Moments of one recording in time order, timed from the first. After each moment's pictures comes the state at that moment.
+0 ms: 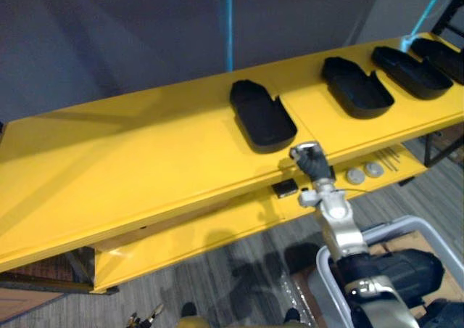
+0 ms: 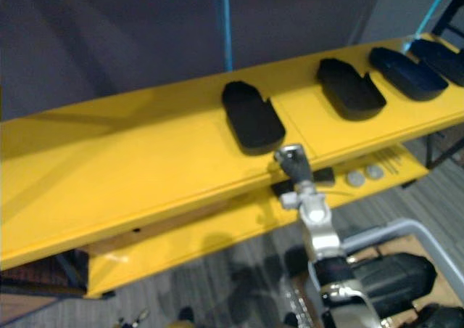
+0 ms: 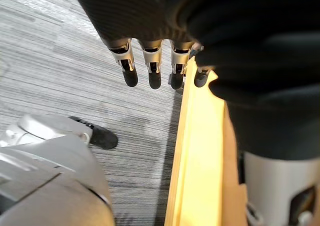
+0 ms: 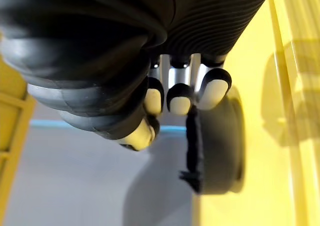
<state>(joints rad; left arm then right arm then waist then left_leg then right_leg) 0.23 0.08 0.25 0.96 -0.34 -0.15 0.15 -0.39 -0.24 0.10 0.41 0.20 -0.26 0.00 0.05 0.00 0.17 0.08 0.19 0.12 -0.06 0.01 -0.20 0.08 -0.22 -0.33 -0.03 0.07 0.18</state>
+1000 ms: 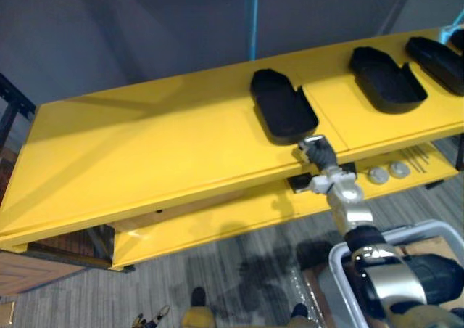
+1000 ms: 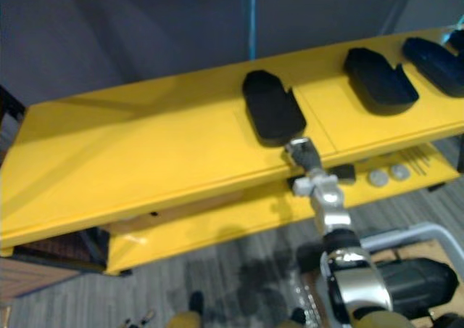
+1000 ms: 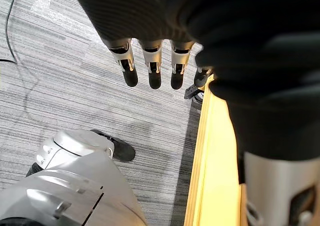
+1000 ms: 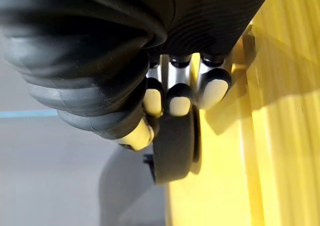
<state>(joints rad) 0.24 0.07 0.20 0.96 -0.34 -0.13 0.14 -0.62 -0.32 0.05 0.79 0.33 -0.27 0.18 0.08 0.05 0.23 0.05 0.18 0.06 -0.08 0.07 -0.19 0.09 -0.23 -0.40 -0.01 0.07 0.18</state>
